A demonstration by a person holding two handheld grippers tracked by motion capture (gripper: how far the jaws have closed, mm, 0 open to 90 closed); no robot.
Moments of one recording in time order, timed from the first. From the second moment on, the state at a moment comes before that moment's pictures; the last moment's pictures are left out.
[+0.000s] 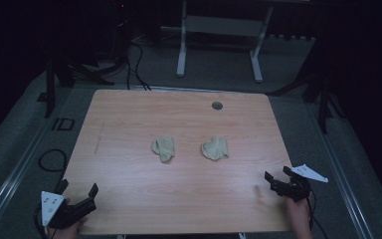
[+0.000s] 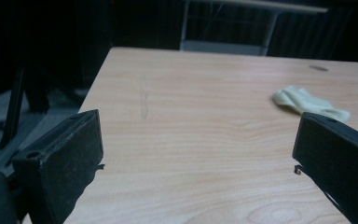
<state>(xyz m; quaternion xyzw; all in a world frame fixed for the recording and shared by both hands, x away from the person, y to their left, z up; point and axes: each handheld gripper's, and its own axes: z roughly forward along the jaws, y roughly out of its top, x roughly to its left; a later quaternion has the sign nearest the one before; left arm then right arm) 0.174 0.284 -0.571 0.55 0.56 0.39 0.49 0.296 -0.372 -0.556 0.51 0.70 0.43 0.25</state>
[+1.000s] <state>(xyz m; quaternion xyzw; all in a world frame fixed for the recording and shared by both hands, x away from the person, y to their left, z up) 0.183 0.276 -0.574 0.59 0.56 0.33 0.47 0.355 -0.292 -0.511 0.45 0.75 0.44 0.20</state>
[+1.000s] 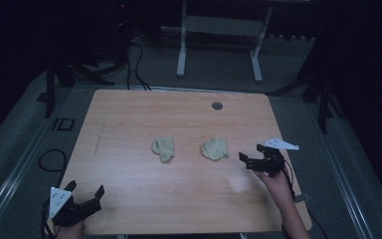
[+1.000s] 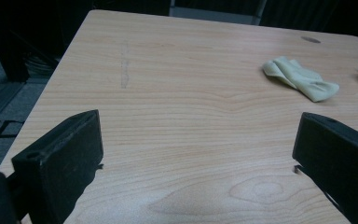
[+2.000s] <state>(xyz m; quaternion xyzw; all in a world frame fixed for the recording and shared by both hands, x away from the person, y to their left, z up) 0.179 0.276 -0.572 0.60 0.55 0.33 0.47 0.414 -0.189 -0.530 0.42 0.80 0.40 0.17</state>
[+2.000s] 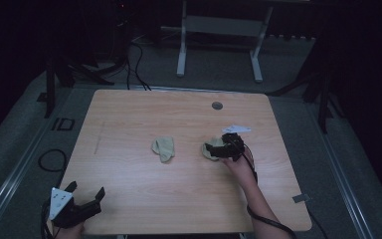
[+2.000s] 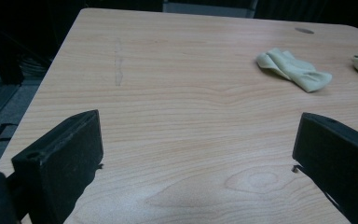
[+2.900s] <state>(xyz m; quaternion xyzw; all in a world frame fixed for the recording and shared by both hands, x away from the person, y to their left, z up) 0.178 0.277 -0.571 0.59 0.57 0.33 0.47 0.412 -0.170 -0.569 0.43 0.80 0.35 0.21</state>
